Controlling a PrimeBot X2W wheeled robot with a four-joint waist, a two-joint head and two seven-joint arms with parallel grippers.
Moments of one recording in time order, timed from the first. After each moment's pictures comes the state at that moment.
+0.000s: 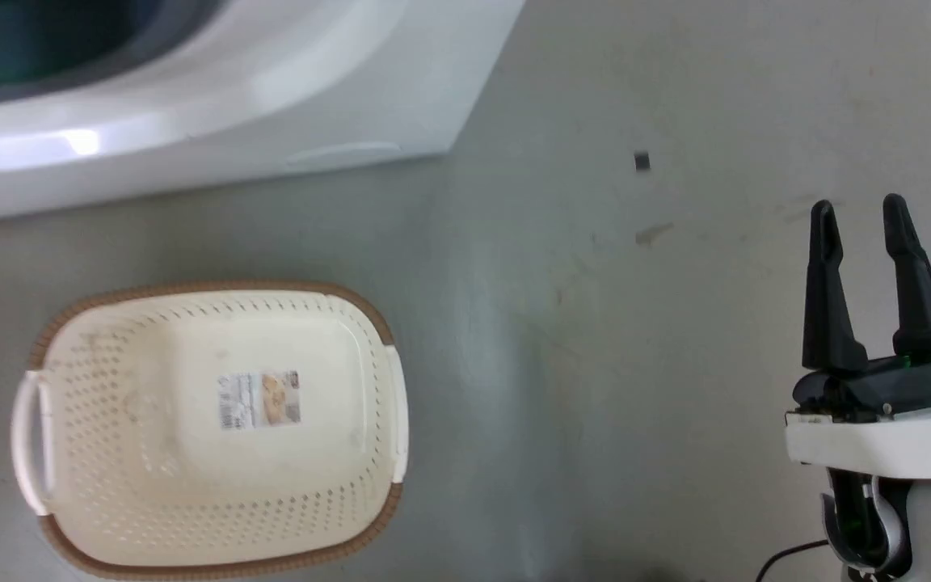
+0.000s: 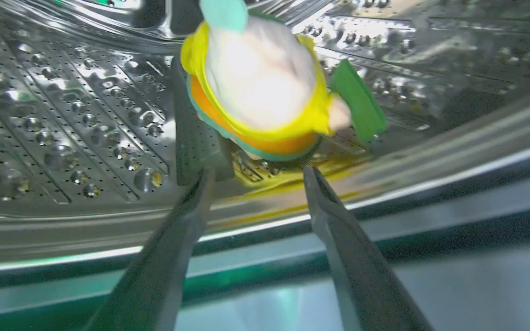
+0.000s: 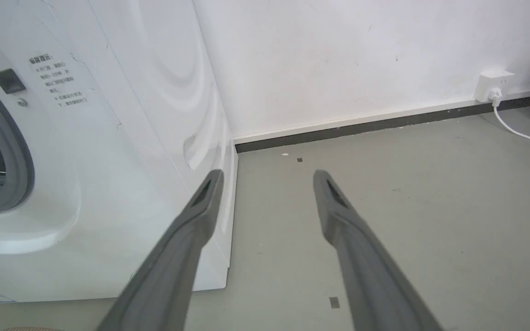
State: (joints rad) left arm -1.37 0.56 -0.31 0.91 -0.38 -0.13 0.32; right arm -0.21 -0.05 -0.01 -0.14 0.31 0.13 -0.26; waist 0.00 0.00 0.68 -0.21
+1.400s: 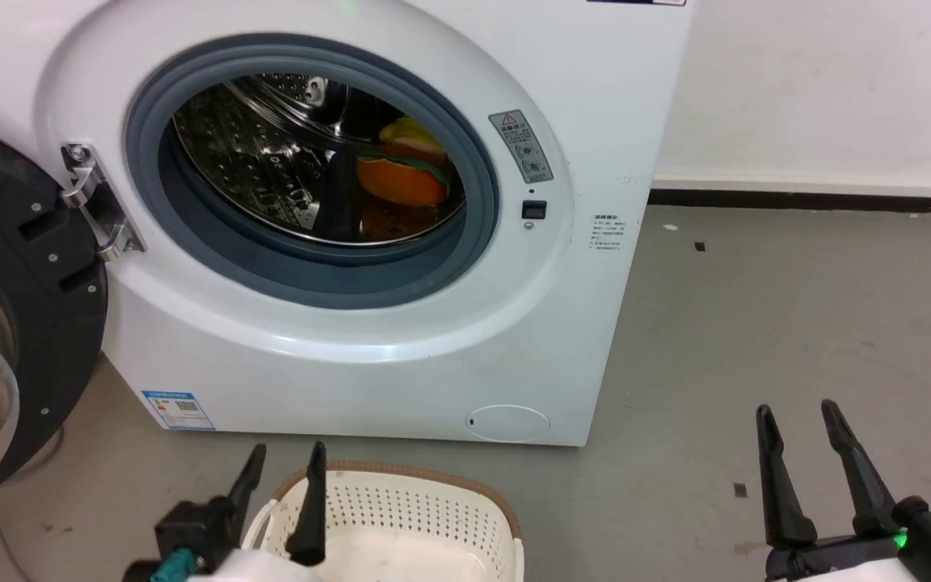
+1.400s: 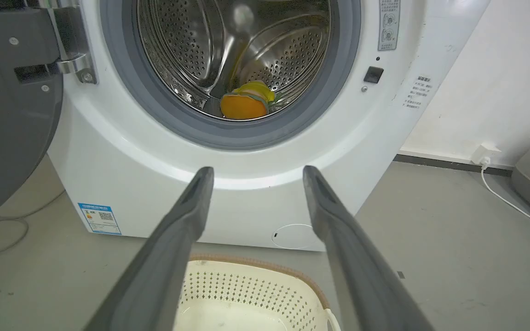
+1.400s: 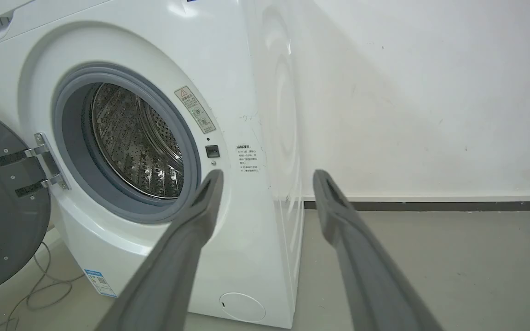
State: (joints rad) left arm -0.03 0.28 -0.34 0.18 -0.52 0.13 -0.26; right arm 0.10 -0.05 0.00 -0.06 0.19 0.13 -0.26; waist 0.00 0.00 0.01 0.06
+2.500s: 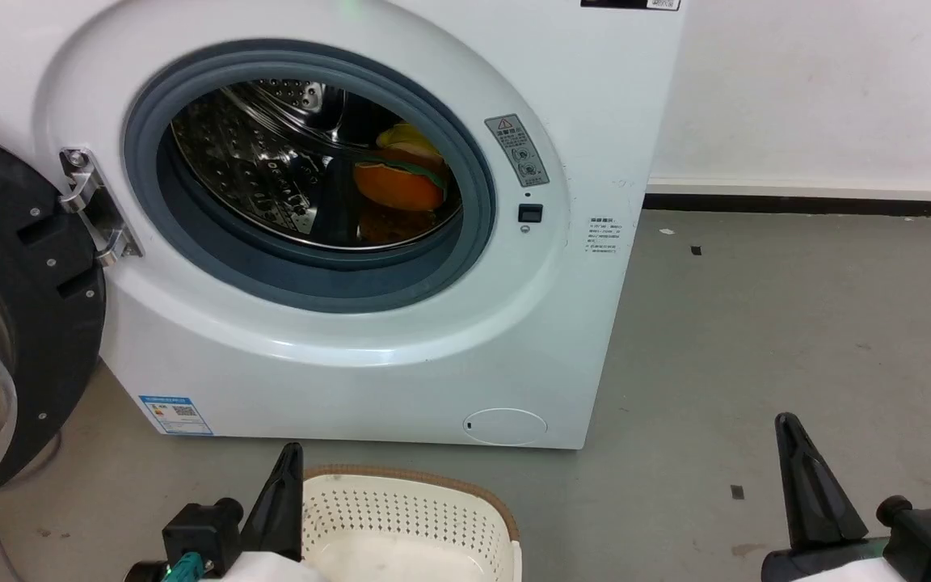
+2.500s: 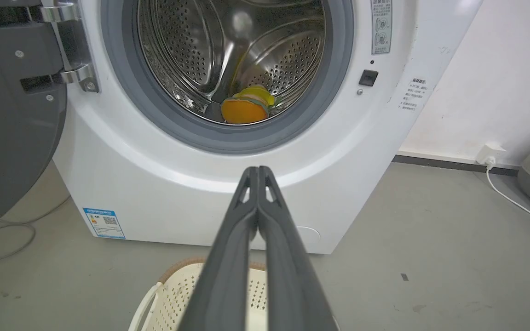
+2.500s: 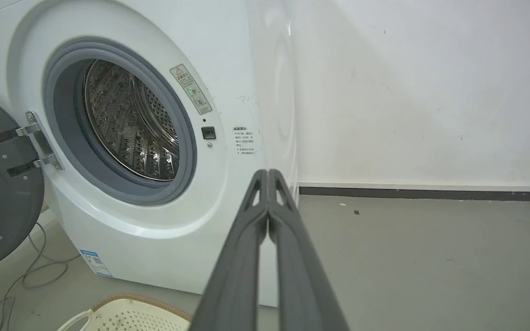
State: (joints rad) left arm 0.02 0.21 -0.27 0.13 -0.40 0.13 -0.21; right arm 0.11 -0.05 0.00 -0.05 0.16 0.13 -0.21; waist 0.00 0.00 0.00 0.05
